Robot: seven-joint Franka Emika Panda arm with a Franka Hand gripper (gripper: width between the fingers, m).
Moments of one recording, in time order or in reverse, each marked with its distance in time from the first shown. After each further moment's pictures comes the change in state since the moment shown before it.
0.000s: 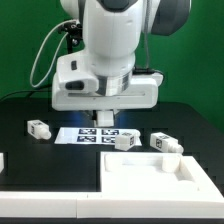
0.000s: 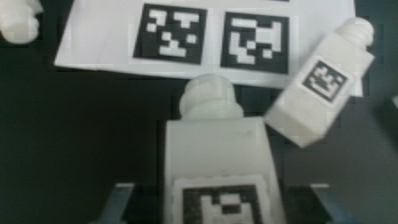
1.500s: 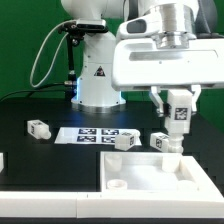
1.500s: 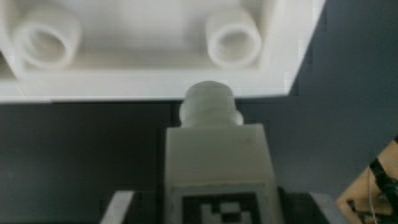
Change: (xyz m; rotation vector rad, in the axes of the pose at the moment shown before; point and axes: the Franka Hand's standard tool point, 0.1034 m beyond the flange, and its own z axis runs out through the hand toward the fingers) arm 0.122 -0.099 -0.130 -0.012 1.208 0.038
